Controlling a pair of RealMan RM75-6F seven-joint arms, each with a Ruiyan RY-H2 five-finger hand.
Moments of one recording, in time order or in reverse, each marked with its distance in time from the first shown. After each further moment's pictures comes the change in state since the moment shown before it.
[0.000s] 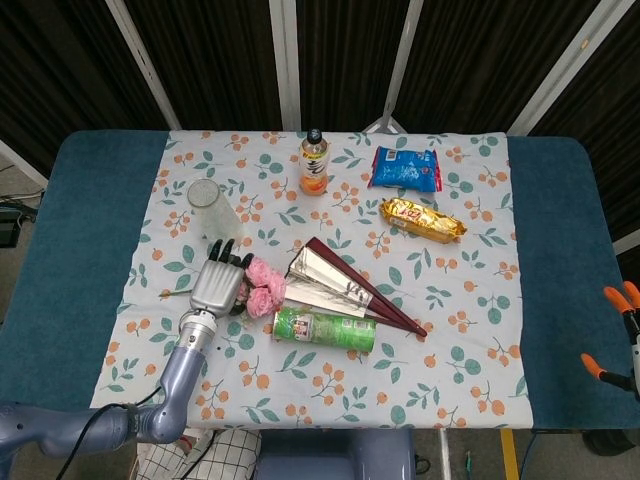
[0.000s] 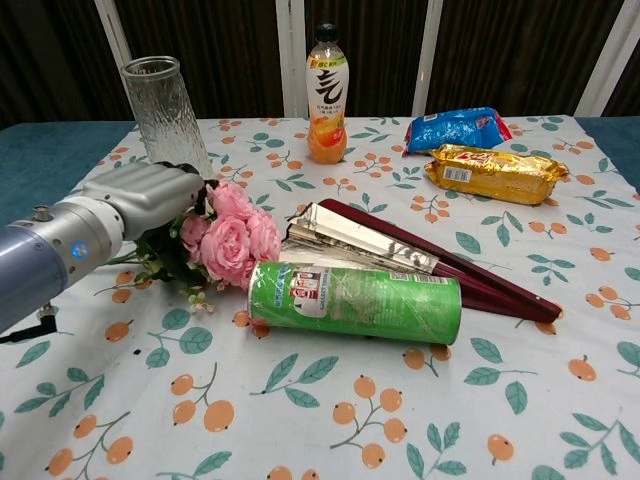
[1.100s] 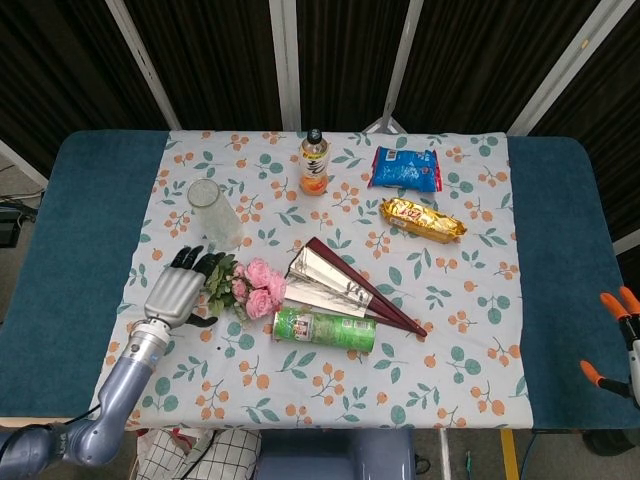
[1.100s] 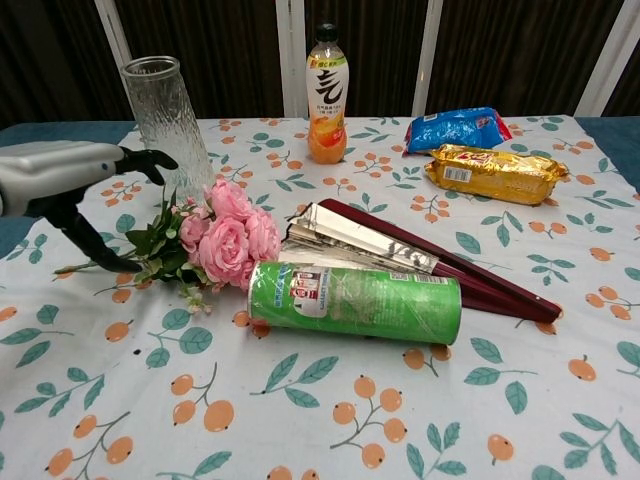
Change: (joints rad) left arm 0.152 0.302 0.007 -0.281 0.124 -0.087 -0.234; right arm -0.007 0.018 -0.017 -0.032 -0.017 0.007 -0.050
